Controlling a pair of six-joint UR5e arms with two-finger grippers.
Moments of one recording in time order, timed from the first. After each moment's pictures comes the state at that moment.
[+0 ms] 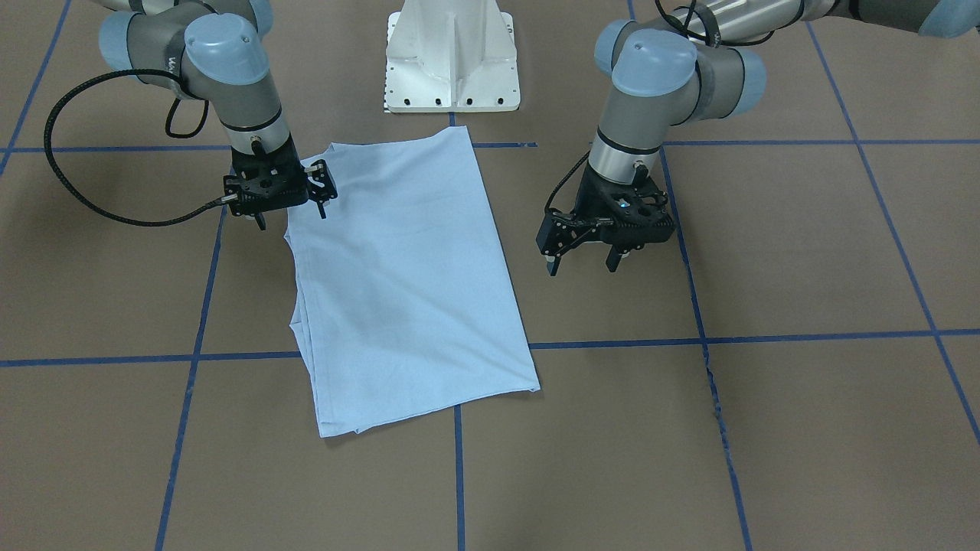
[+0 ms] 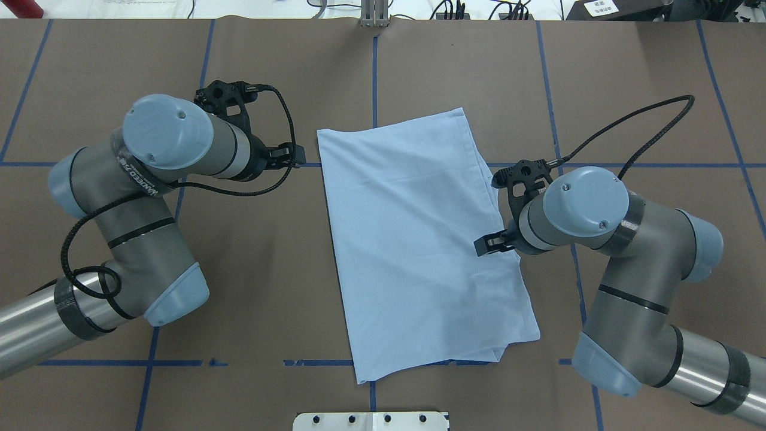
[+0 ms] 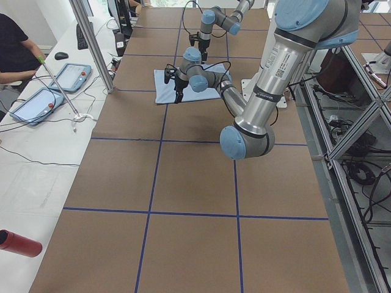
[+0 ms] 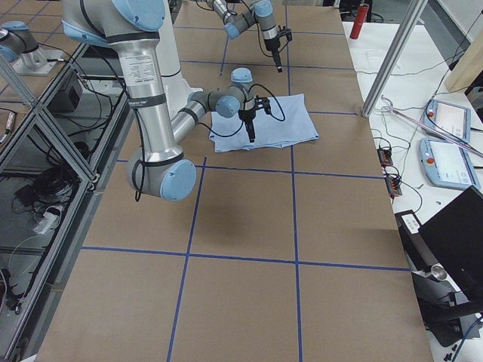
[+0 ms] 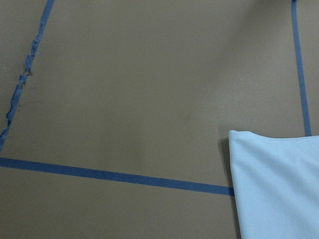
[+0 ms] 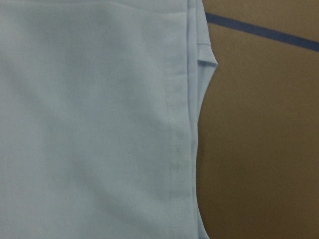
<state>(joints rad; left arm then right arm) -0.63 -2.10 -1.73 -1.88 -1.73 -1.33 0.54 -1.26 1.93 -1.49 1.79 0.95</state>
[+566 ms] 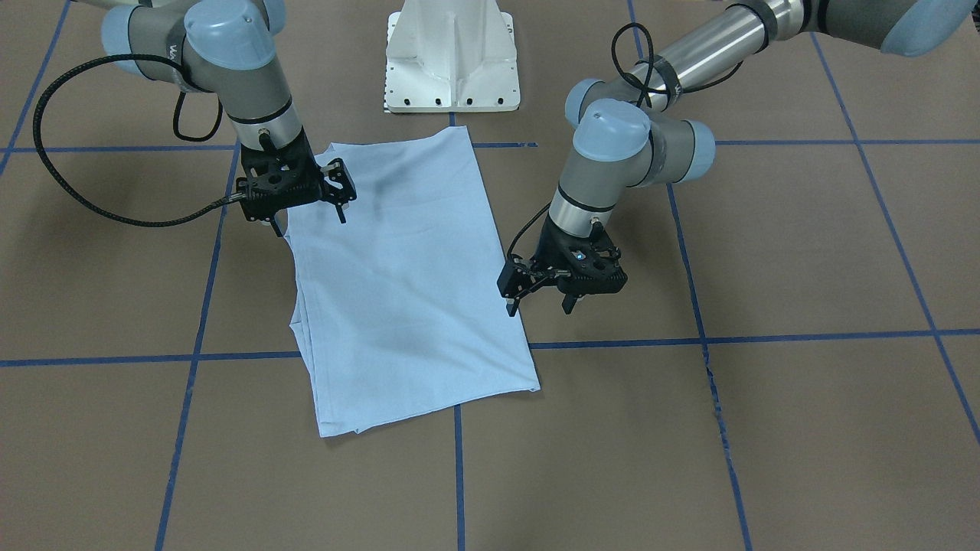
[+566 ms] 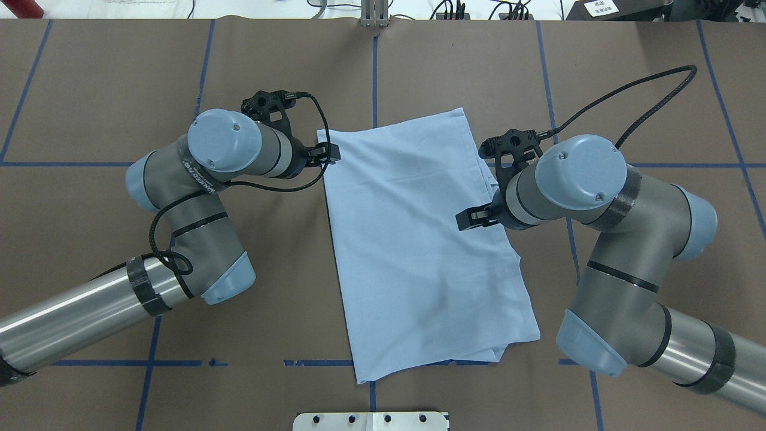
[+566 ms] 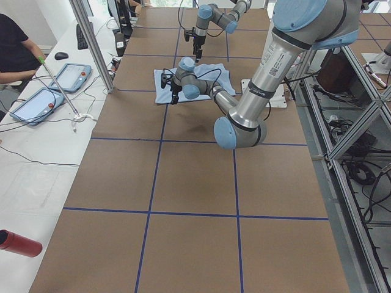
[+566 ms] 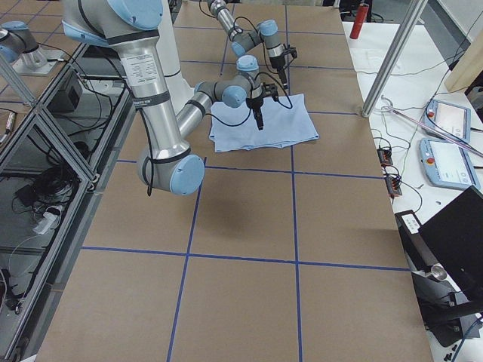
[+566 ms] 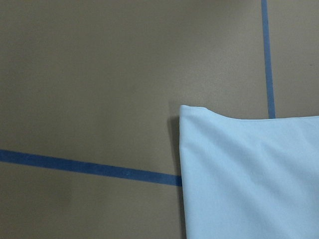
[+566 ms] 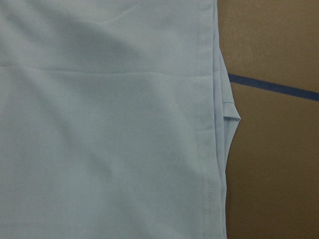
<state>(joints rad) -0.62 -2.24 -1.40 -2.13 -1.69 -1.37 0.58 -1.20 1.93 -1.49 1.79 0.96</state>
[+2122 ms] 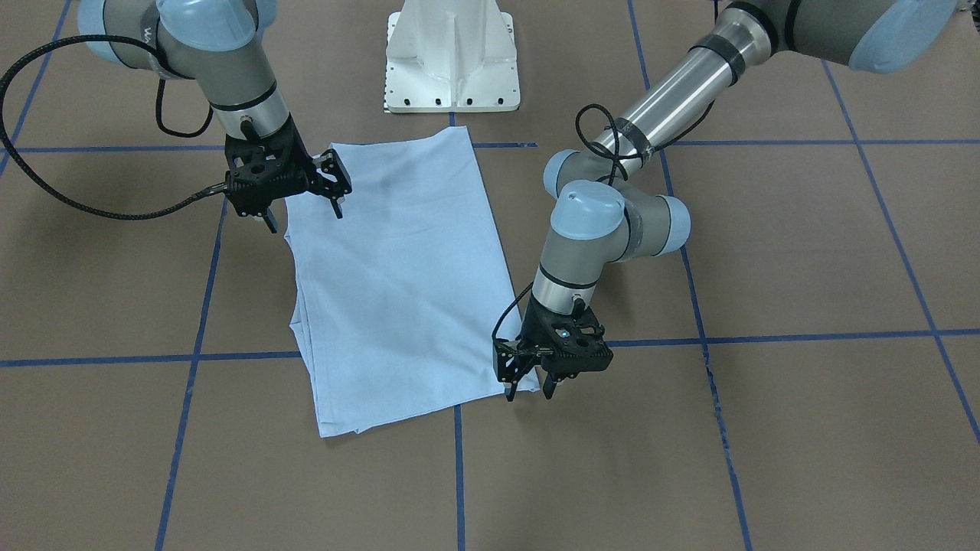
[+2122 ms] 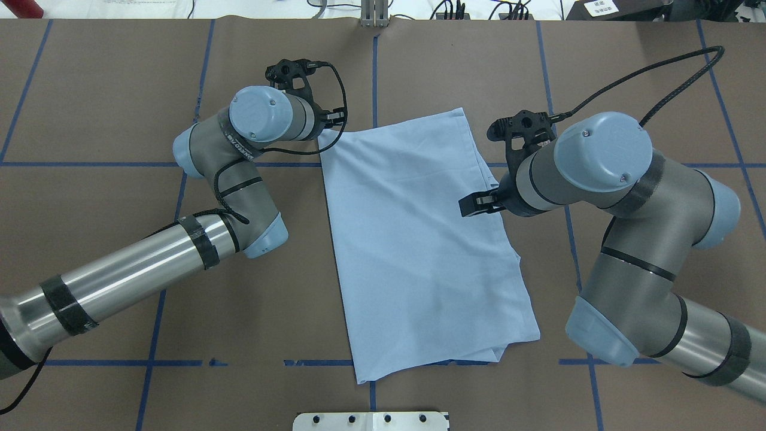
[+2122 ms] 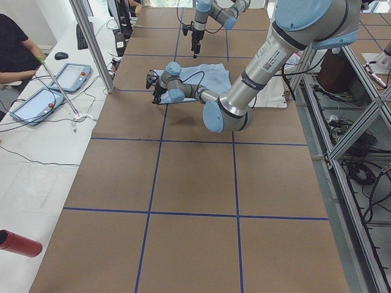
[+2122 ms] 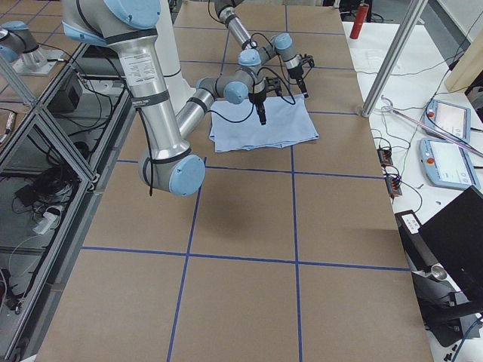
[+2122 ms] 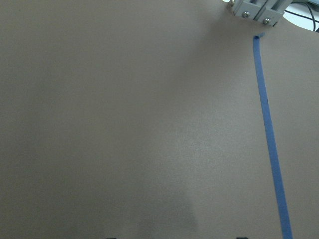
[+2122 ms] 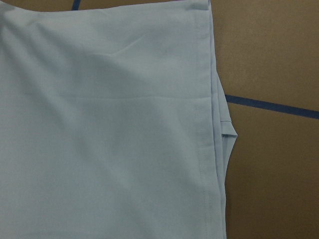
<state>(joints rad) -0.66 -2.42 -1.05 -2.35 -1.61 -1.29 0.62 -1.20 1.97 -1.49 1.83 0.97</state>
